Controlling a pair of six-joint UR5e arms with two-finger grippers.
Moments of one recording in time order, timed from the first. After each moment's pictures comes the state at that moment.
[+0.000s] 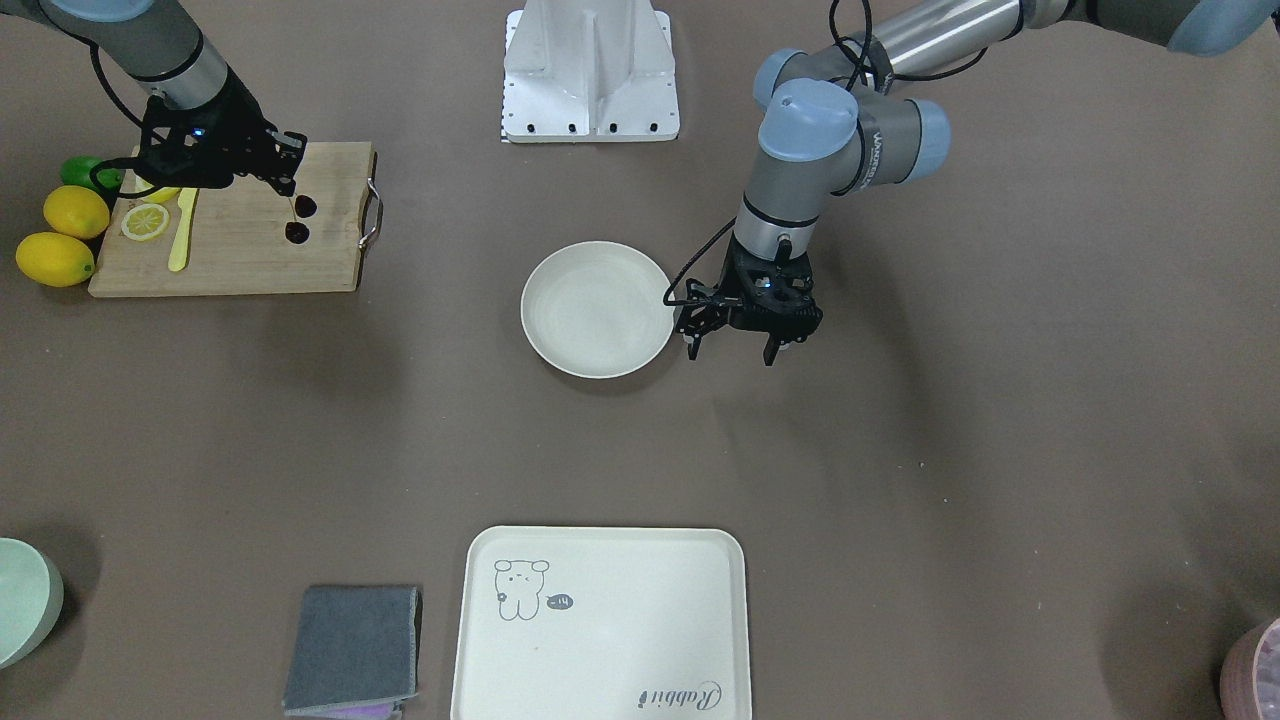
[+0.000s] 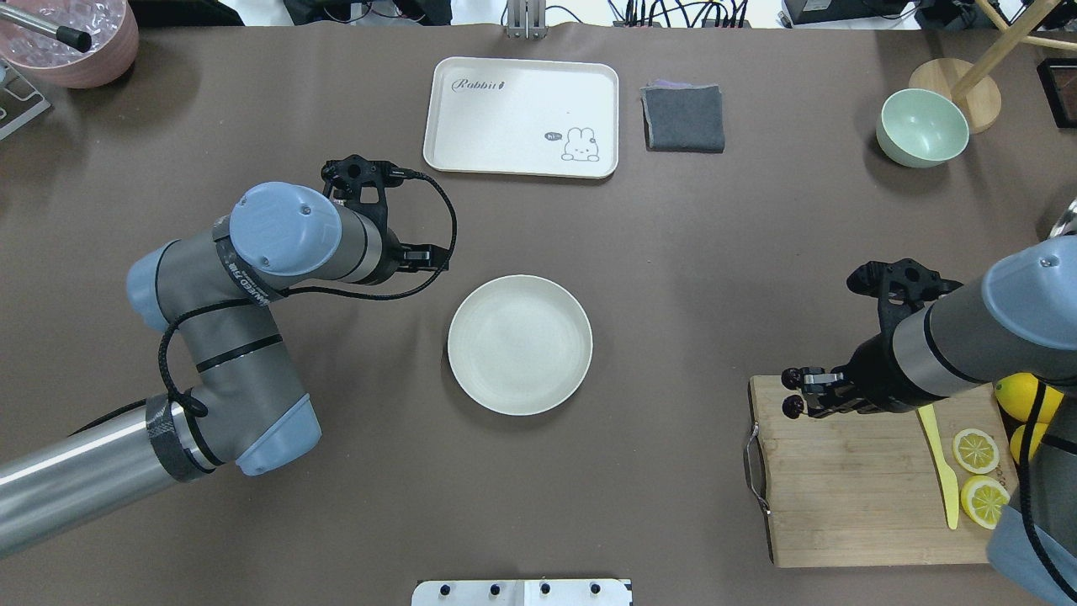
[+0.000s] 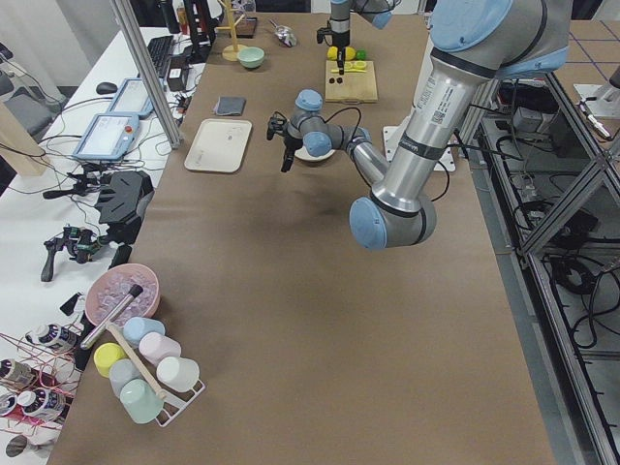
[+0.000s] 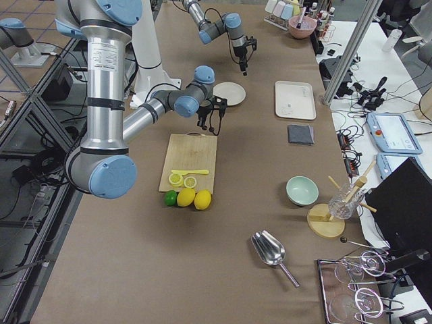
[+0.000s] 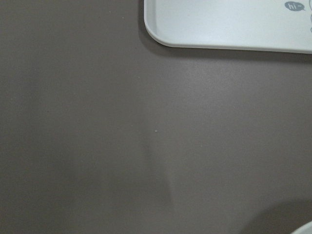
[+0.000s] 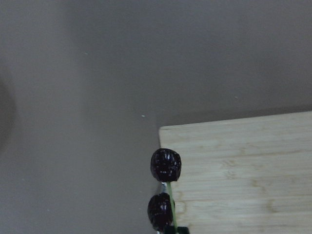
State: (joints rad) left arm -0.59 -2.10 -1.64 -1.93 -1.69 -1.15; right arm 0.61 -1.57 2.17 -1.39 2.09 1.26
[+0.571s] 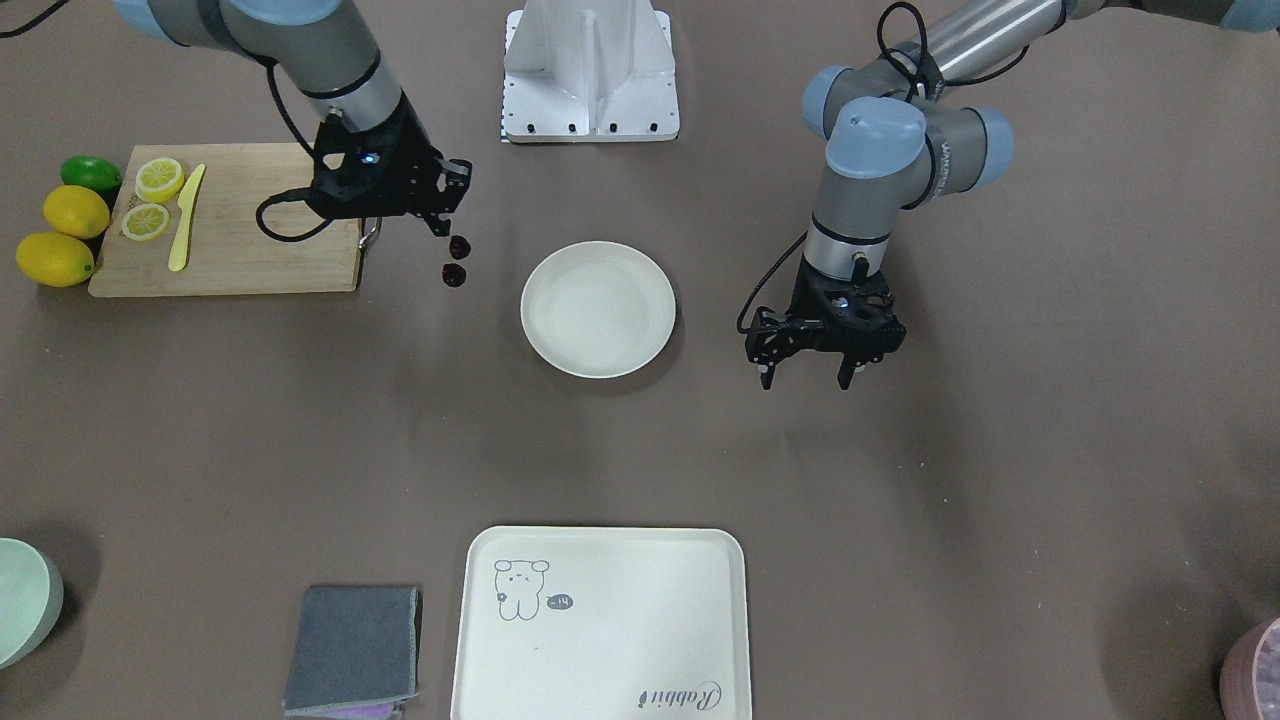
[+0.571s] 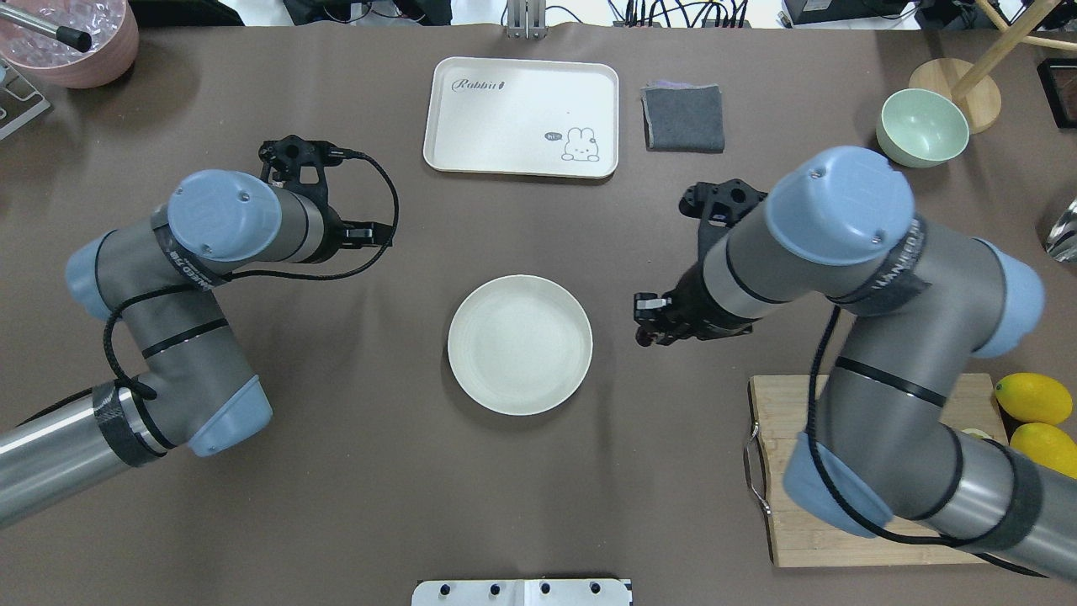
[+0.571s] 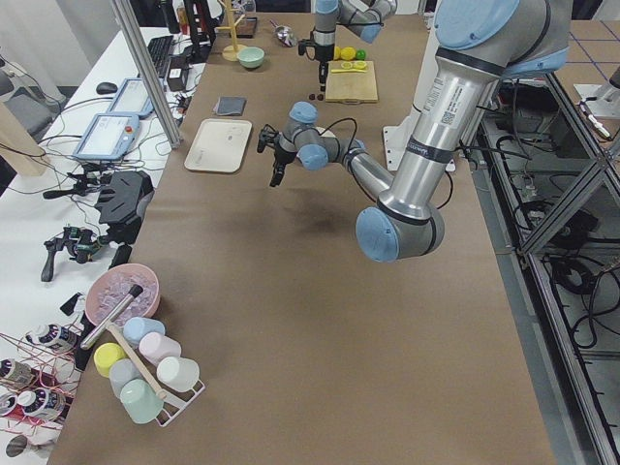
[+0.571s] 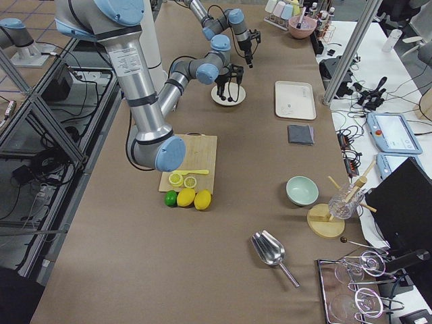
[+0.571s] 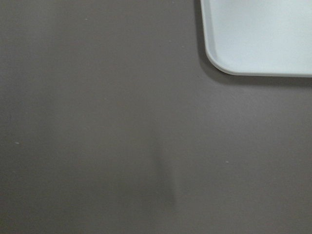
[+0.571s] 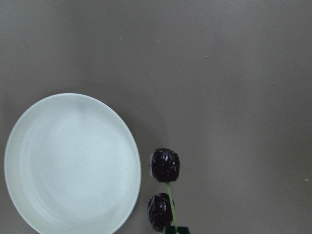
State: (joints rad) left arm -0.67 -2.00 -1.65 -1.95 -1.66 -1.11; right arm 0.58 -1.09 1.98 -1.59 1.98 1.28
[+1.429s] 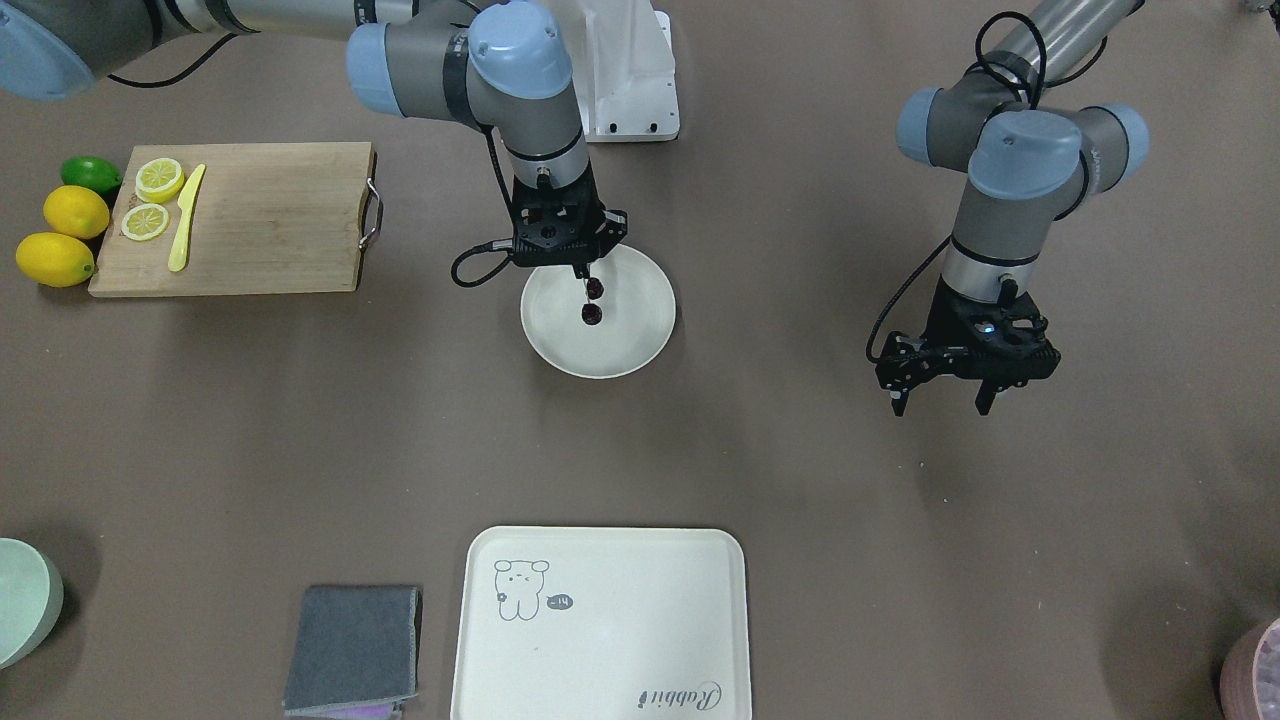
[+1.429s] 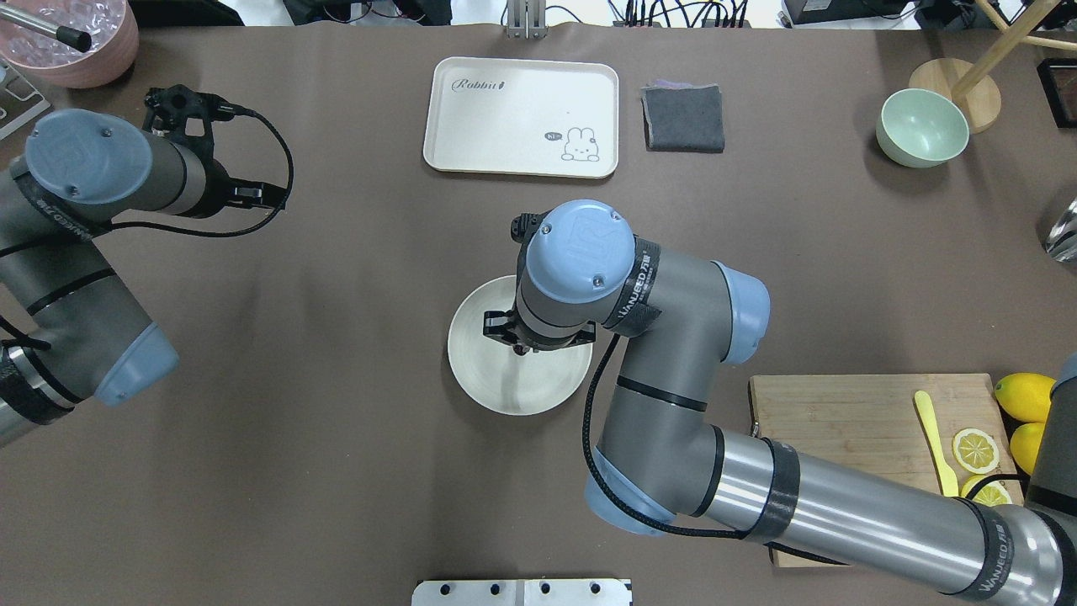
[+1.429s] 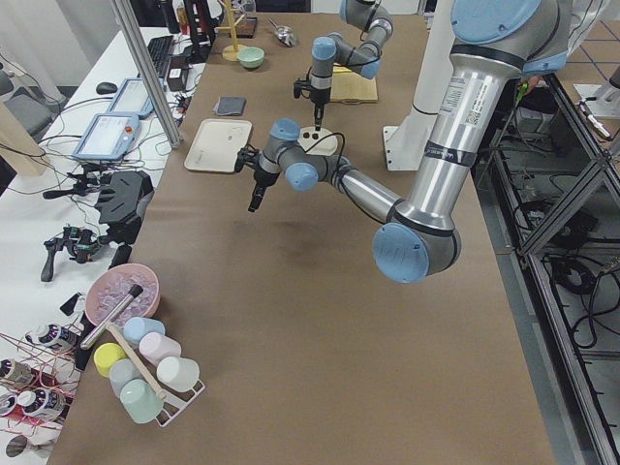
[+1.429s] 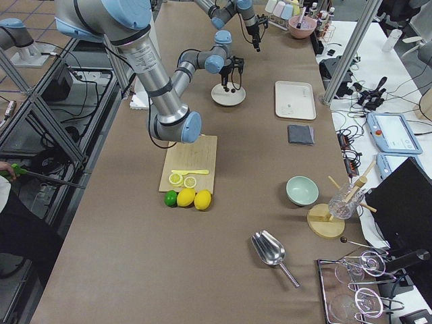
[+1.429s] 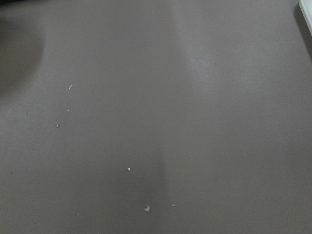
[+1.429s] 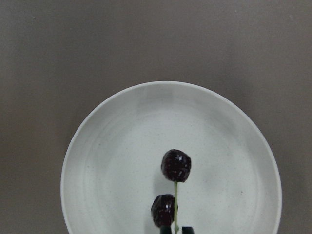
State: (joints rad) left arm -0.82 -1.89 -1.67 -1.96 -1.73 -0.92; right arm 0.45 -0.82 1.64 -1.51 1.85 1.32
